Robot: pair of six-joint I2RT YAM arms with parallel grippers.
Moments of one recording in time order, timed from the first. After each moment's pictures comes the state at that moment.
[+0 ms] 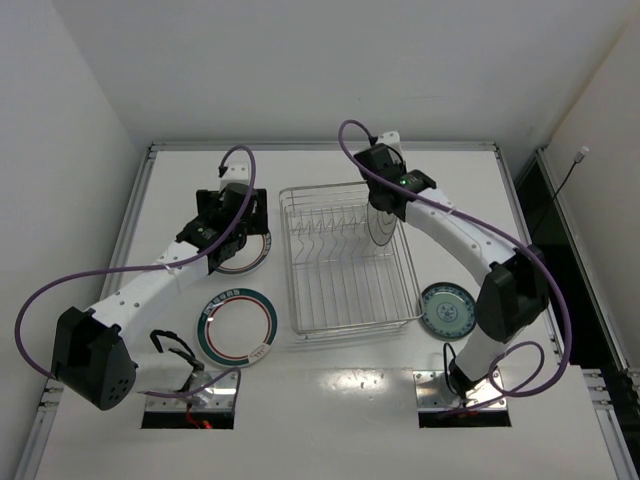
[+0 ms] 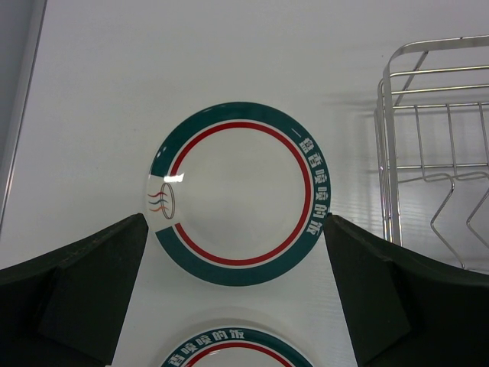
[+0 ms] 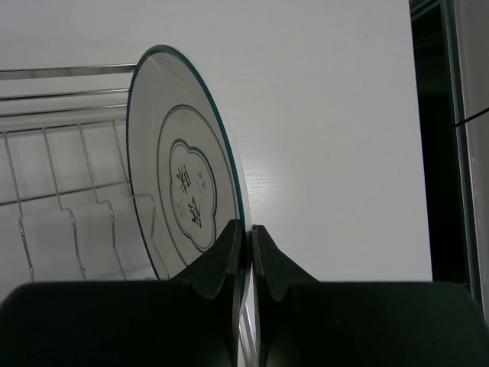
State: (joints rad) left arm -0.48 1.26 1.01 -0.37 -0.60 -0.27; right arm 0.54 1.70 1.48 -0.62 0.73 0.20
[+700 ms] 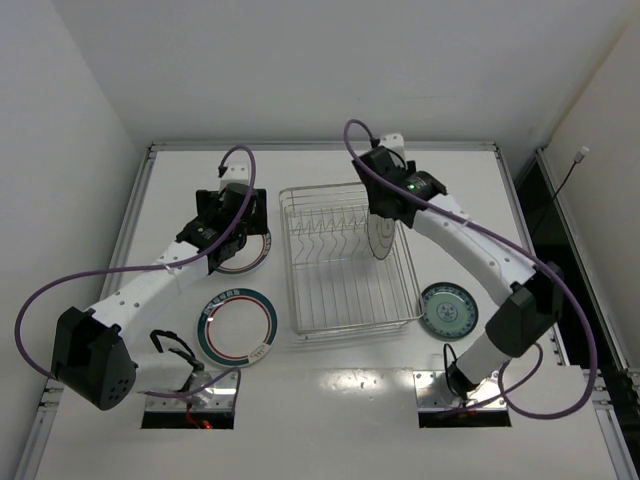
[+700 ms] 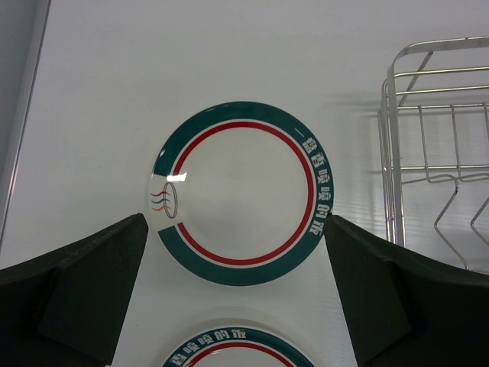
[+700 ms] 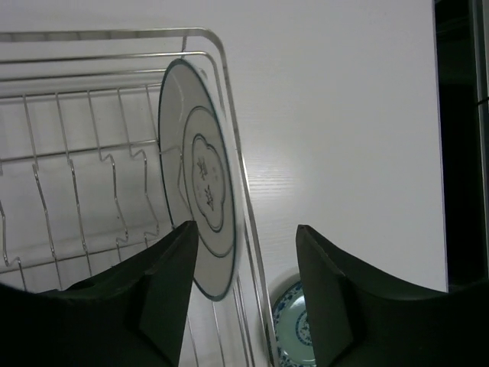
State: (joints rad) left arm -0.48 1.26 1.01 -0.37 -0.61 -0.27; right arm 0.62 1.63 1.53 -0.80 0.70 0.31
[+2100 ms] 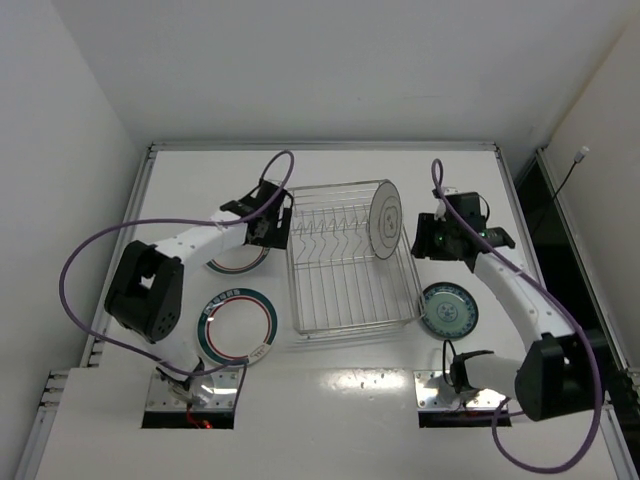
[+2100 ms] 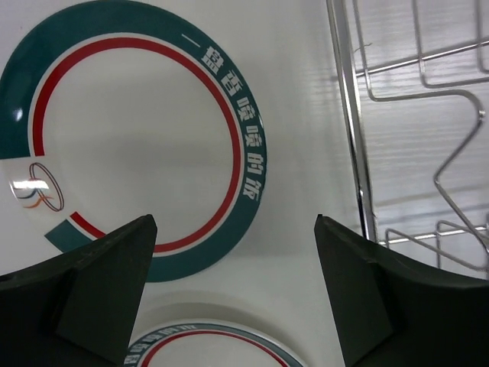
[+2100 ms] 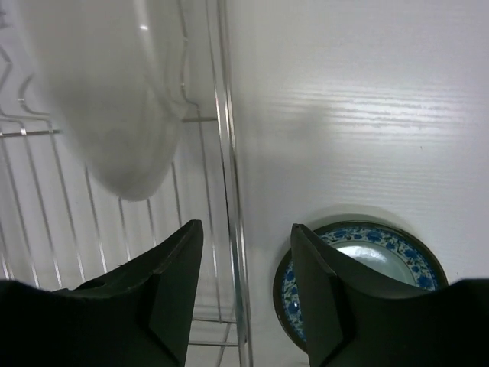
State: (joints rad) left arm -0.48 1.68 1.17 -0.52 -0.33 -0.27; right arm 0.14 1.24 0.86 -0.54 -0.07 0.21
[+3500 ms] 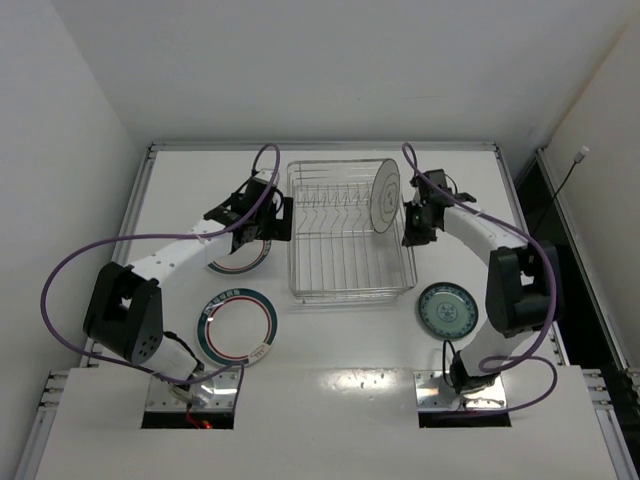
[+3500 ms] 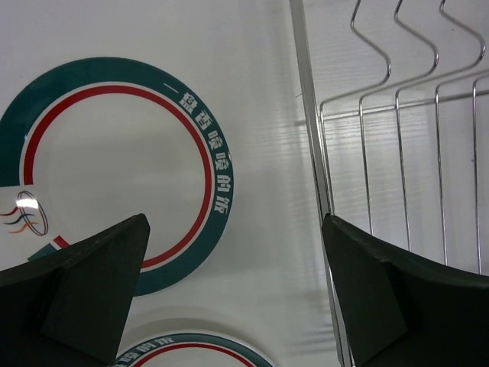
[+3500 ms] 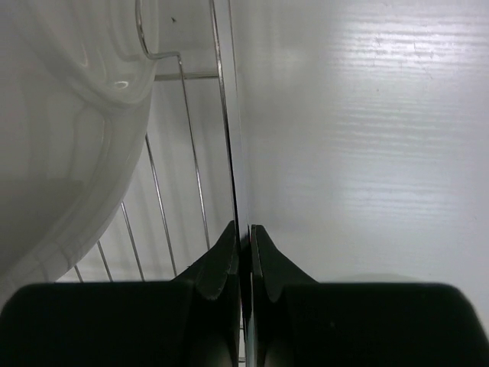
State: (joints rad) left arm -0.47 1.52 1.10 -0.38 -0.25 -0.30; right arm 0.17 1.67 1.10 -0.52 -0.07 0.25
